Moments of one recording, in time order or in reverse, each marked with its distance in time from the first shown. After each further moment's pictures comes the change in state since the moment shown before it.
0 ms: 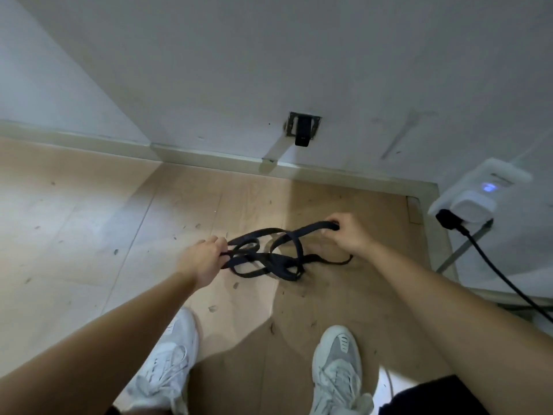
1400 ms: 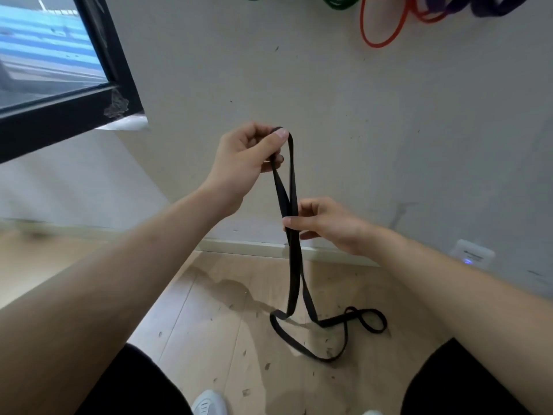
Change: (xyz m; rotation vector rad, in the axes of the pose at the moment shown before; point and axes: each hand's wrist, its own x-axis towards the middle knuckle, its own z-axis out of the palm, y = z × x) left_hand -0.069 0.127 -0.370 -1.249 0.576 0.437; right_hand -0.071 -0.225 -0.121 0.564 -0.148 -0.440
